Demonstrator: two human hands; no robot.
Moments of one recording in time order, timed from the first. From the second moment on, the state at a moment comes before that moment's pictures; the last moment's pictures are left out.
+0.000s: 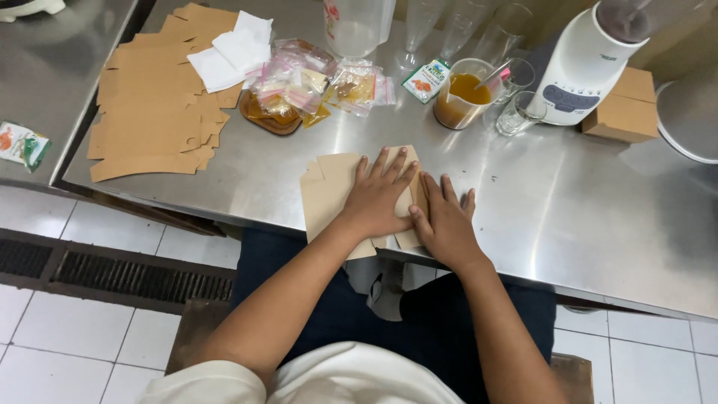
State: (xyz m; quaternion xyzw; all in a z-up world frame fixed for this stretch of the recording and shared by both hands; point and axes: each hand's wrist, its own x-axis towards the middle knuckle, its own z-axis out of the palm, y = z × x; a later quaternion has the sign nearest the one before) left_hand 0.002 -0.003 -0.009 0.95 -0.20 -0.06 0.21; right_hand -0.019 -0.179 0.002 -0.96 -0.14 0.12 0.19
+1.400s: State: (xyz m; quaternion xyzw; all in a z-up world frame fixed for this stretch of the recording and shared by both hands) left_hand 0.004 -0.002 0.003 0.95 -0.18 -0.11 0.25; right_hand -0.089 -0.193 -0.005 -0.98 -0.13 0.12 0.13
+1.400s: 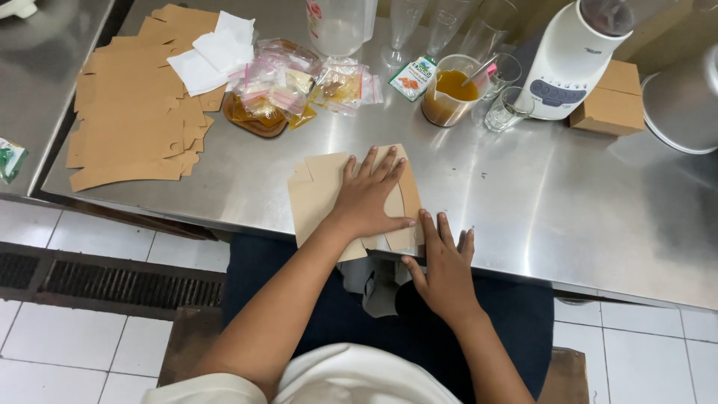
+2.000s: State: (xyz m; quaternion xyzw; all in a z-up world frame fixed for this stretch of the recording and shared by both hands) left_hand 0.003 0.000 -0.004 0.95 -0.20 -0.08 0.24; right_hand -0.068 -0.186 -0.002 -0.98 -0.12 0.11 0.07
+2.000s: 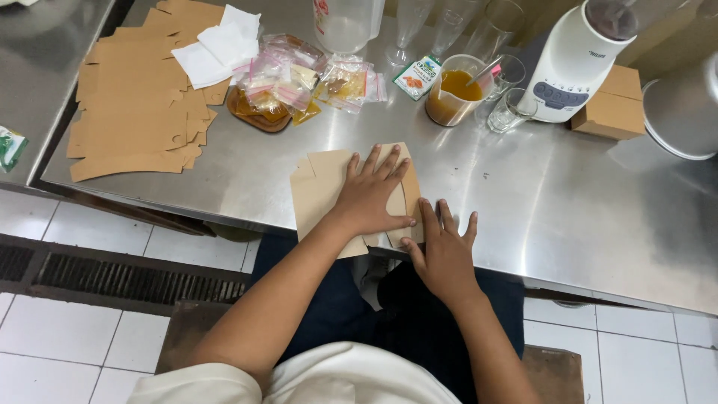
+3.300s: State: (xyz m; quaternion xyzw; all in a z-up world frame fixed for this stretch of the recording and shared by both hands) left_hand 0.004 -0.003 -0.005 0.95 -0.18 -0.09 0.25; right_hand -0.054 -0.185 -0.003 -0.97 -0.14 0.11 0.17
